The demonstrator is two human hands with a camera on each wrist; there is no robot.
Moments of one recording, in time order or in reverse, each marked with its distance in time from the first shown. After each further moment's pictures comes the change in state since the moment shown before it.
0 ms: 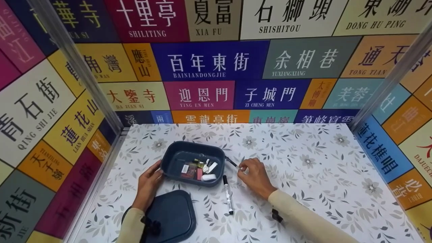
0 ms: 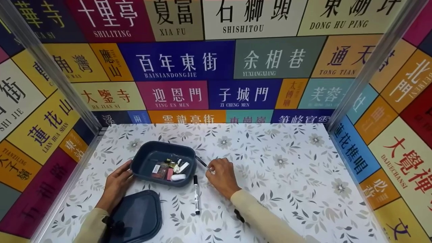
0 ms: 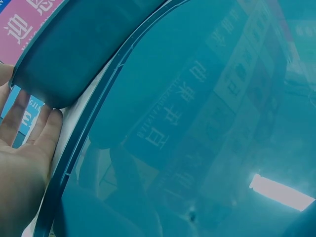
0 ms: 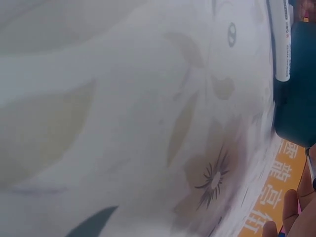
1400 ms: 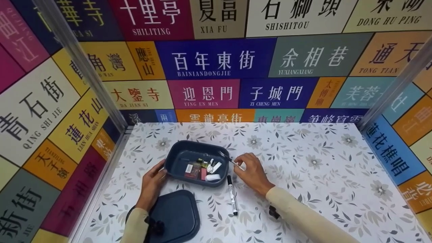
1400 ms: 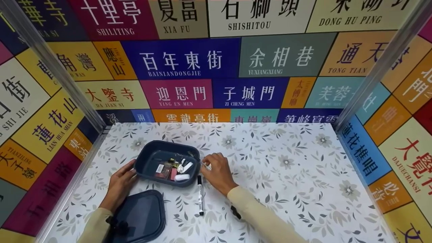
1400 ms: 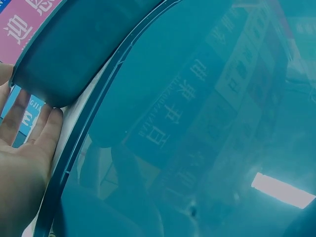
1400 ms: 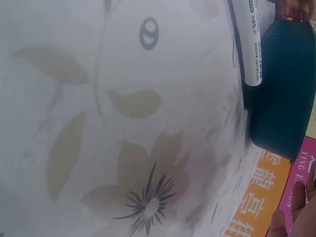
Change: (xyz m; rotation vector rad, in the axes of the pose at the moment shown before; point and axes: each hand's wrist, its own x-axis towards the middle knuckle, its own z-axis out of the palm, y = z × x) left_hand 0.004 -0.003 0.000 -0.024 0.021 0.015; right_hand 0.025 -0.023 0.013 0.108 0.020 -0.066
